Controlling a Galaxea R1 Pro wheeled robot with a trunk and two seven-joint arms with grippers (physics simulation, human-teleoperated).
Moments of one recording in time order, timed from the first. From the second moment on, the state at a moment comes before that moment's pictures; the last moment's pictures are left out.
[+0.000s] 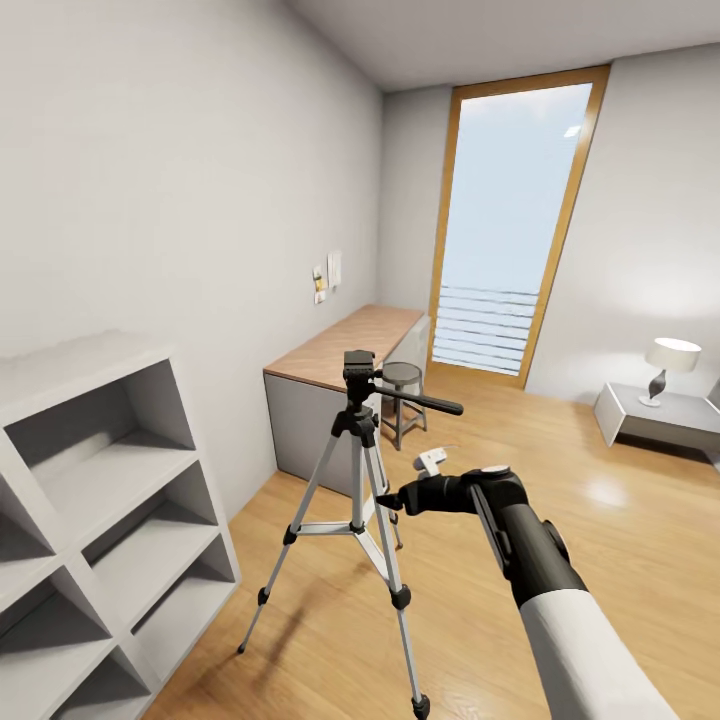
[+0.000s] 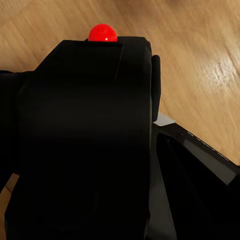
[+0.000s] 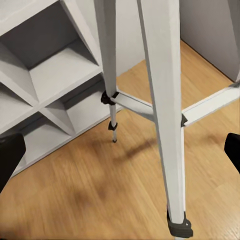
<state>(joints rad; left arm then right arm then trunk) -0.23 0.01 -1.34 -0.10 1.90 -0.10 0.24 -0.69 0.08 0.00 -1.07 0.30 0.75 0.83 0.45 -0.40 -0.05</state>
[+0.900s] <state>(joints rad) -0.23 0.01 -1.34 -0.10 1.90 -0.10 0.24 -0.69 0.17 -0.01 -0.77 0.29 0.37 0.56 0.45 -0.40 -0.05</state>
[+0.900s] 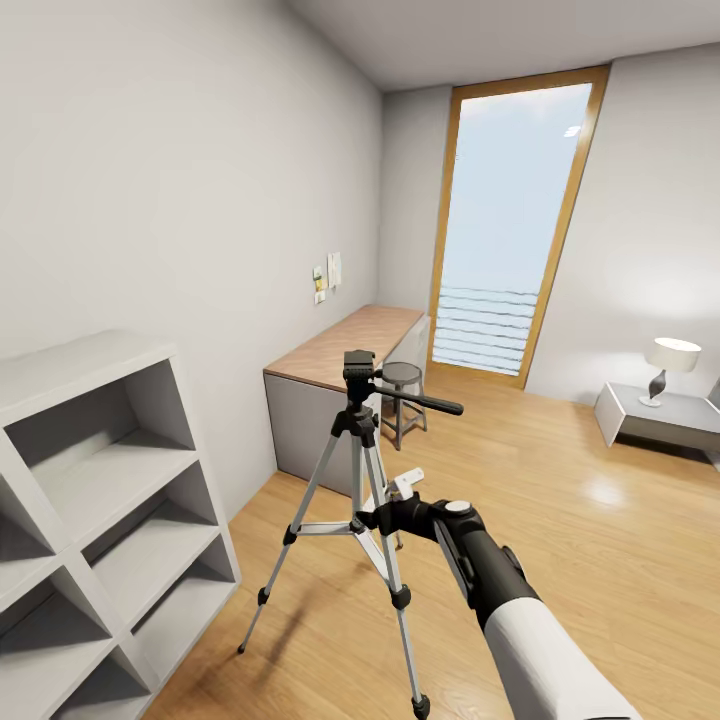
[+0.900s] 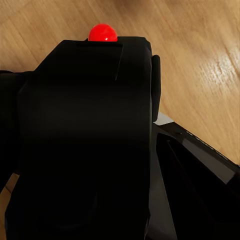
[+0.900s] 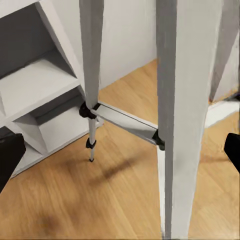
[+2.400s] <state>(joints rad) -0.23 0.01 -1.34 -0.11 1.90 -0.10 0.24 -0.85 0.17 0.00 -0.42 0.14 0.09 0.32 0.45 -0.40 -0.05</state>
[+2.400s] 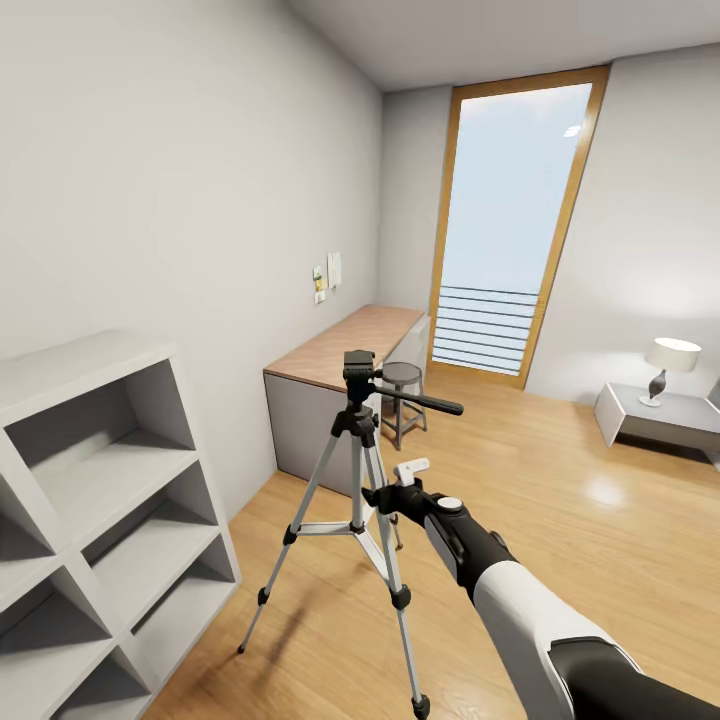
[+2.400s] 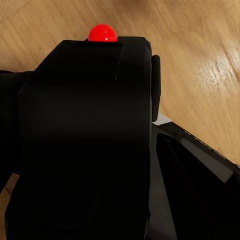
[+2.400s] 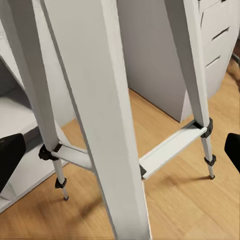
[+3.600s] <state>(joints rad) -0.23 0.01 -1.34 -0.10 1.90 -0.10 0.24 -0.84 0.17 0.00 -0.39 0.24 0.09 0.33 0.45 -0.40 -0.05</state>
